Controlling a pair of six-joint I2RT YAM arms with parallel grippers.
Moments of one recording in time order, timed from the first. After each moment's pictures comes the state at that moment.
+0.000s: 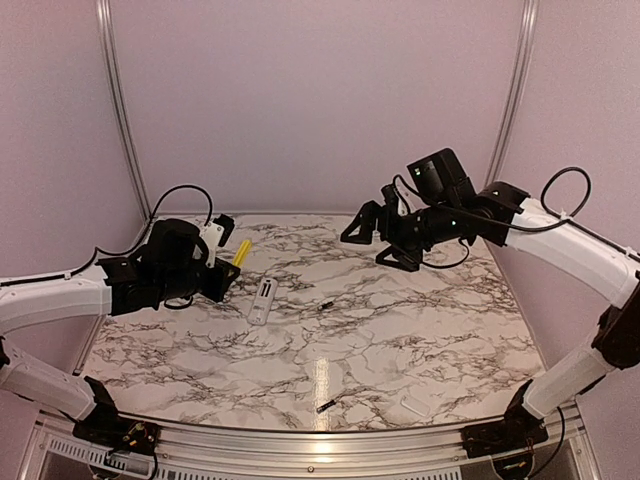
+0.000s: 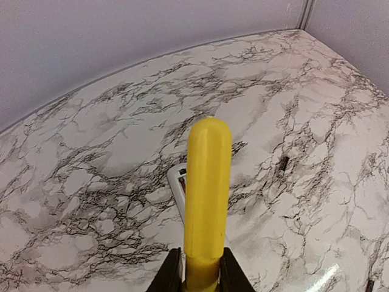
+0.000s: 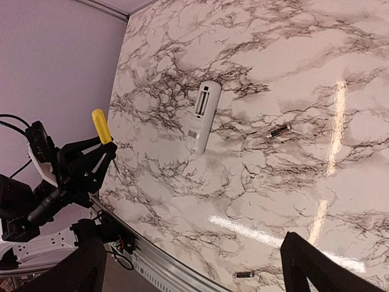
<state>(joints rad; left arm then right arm) -0.75 1.25 0.80 -0.10 -0.16 -0.12 0.75 1.45 1.42 -0.67 -0.24 0.84</state>
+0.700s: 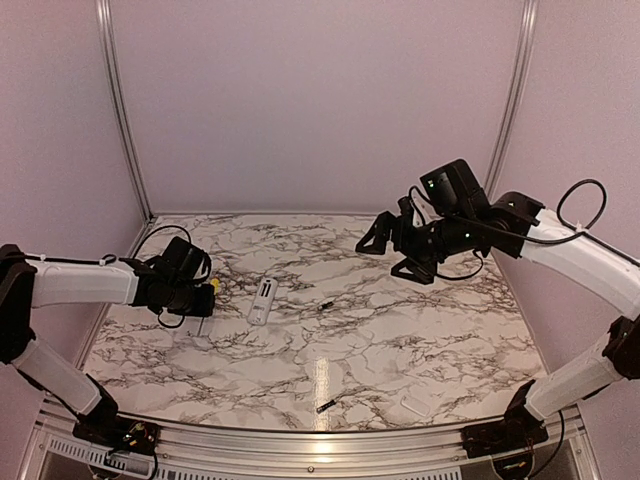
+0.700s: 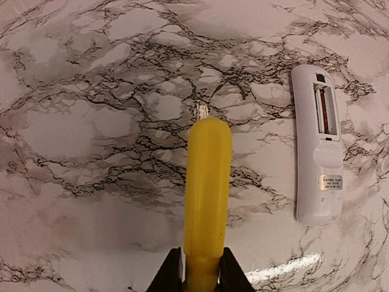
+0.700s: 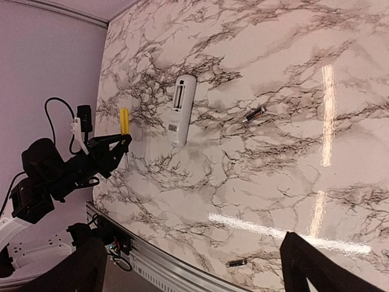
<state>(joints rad) -0.55 1.46 0.77 -0.27 -0.17 -0.43 0.75 1.35 1.32 -0.71 -0.19 0.91</state>
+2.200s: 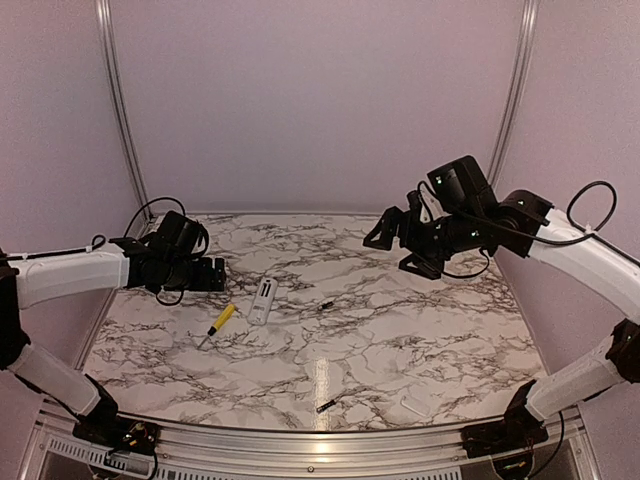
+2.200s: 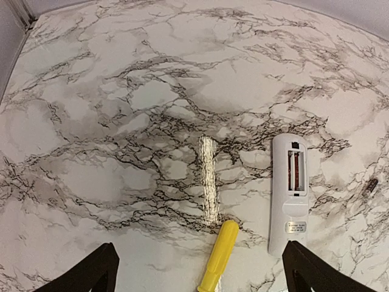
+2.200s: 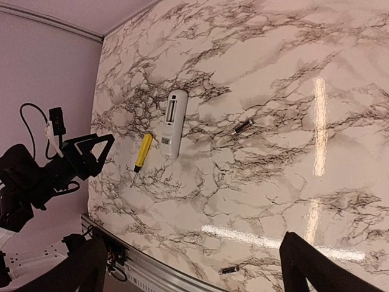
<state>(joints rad) -0.55 1.45 0.89 -0.36 -0.23 -0.46 0.75 1.32 1.32 -0.73 -0.12 0.91</state>
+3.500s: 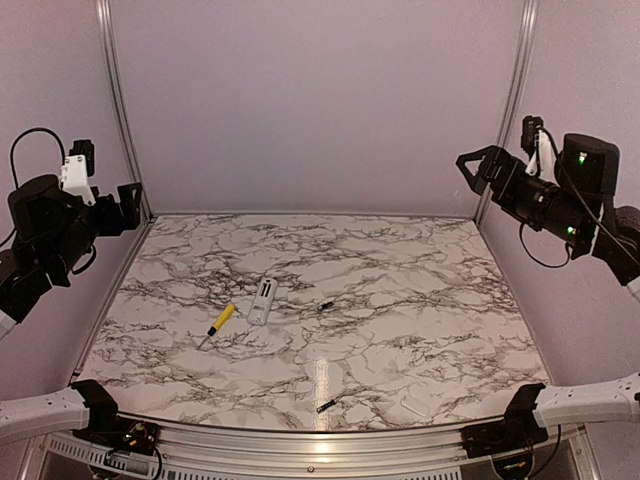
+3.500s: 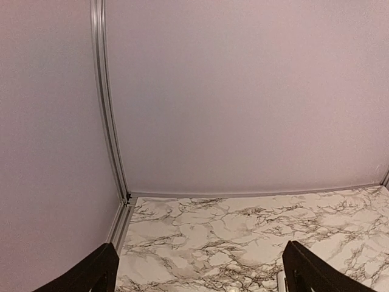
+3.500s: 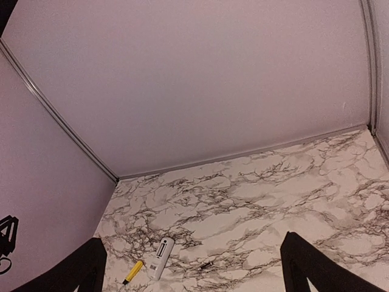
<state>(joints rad) -0.55 0.75 0.99 -0.32 -0.54 -0.08 0.74 0.94 1.36 -0.62 0.37 0.58</state>
